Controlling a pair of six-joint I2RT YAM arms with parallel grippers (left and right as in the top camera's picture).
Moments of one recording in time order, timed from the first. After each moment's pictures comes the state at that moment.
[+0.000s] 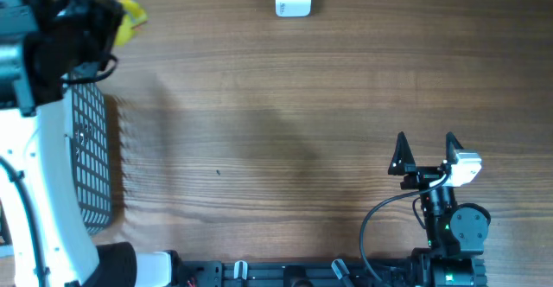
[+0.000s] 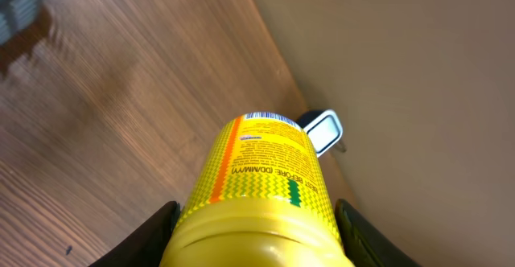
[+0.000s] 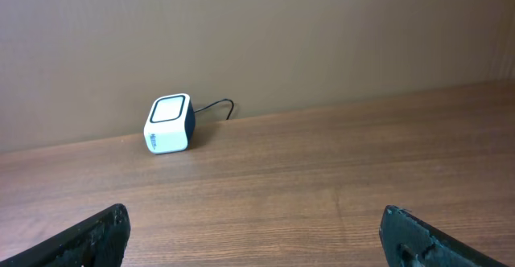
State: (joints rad) left arm 0.07 1.58 2.11 -1.34 0.10 -0.99; right arm -0.03 0.02 0.01 0.00 -0.08 0.18
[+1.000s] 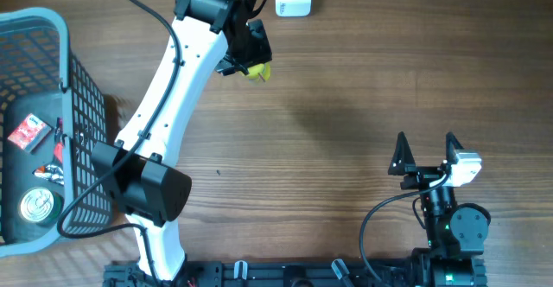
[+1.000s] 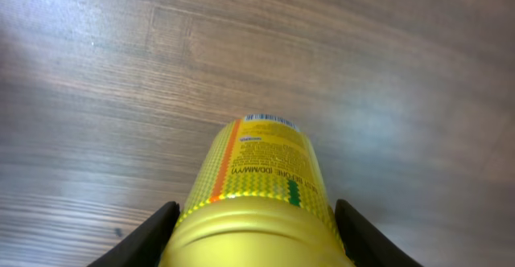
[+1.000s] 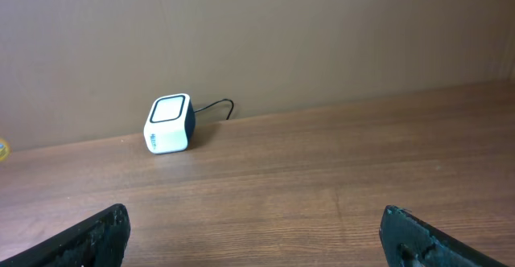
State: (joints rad) left arm -0.40 2.01 2.11 -1.40 0.03 -0.64; right arm -0.03 0.02 0.01 0.00 -0.08 0.18
